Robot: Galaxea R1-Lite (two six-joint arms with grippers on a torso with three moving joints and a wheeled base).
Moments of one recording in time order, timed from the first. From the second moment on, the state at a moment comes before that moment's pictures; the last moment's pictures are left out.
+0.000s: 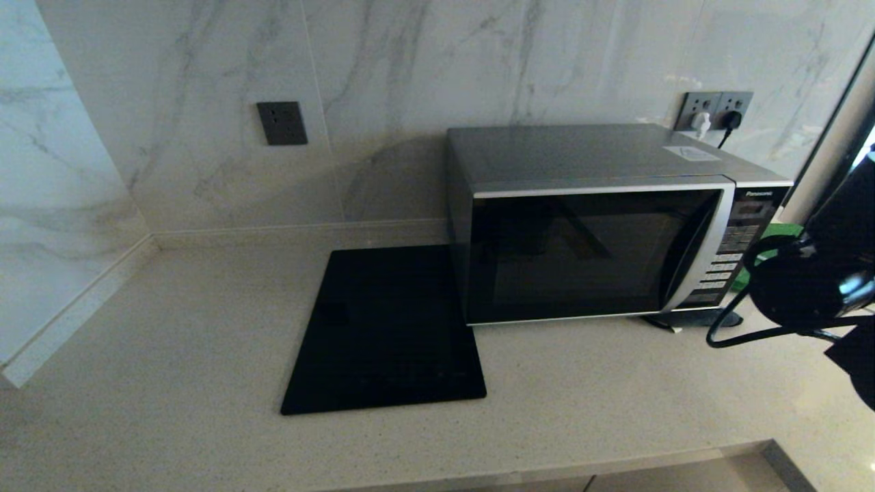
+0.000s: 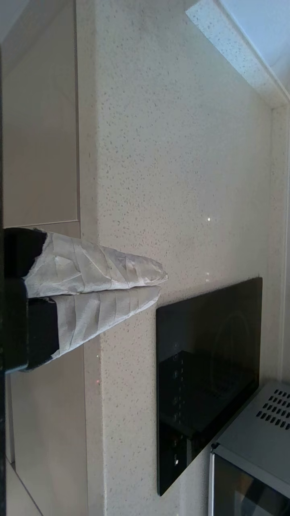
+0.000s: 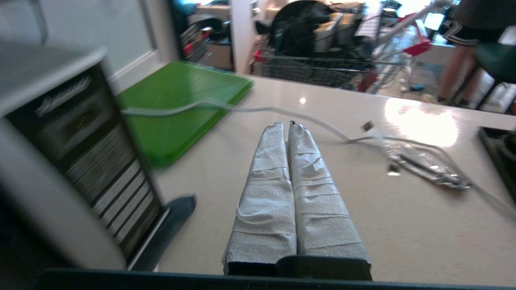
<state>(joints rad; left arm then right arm) 0.00 0.00 0.00 -0.01 0.03 -0.07 0.30 1.66 -0.77 -1.10 -1.52 -0.08</state>
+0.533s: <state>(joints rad) 0.00 0.00 0.00 -0.01 0.03 -0.07 0.32 1.78 -0.81 -1.13 -1.52 -0.07</state>
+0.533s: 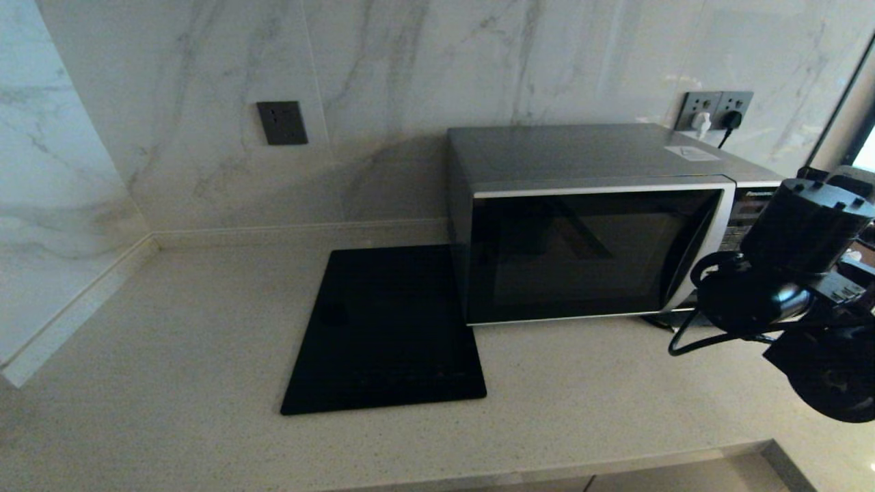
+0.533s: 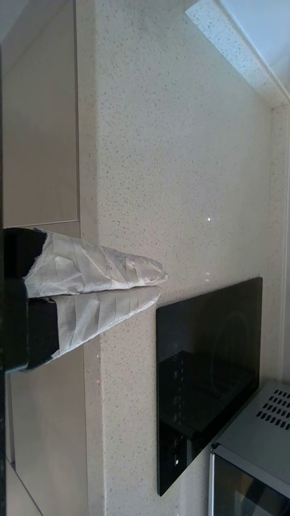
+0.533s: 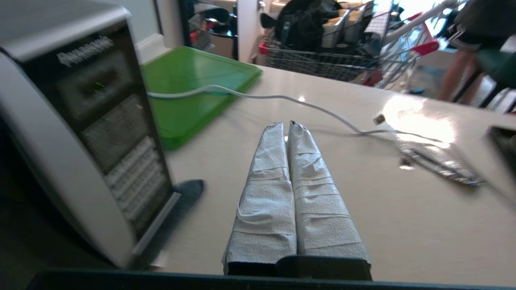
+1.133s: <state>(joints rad) 0.00 0.00 0.00 -0.01 0.03 -0.07 0.32 1.96 -0.89 -1.27 -1.52 -0.07</state>
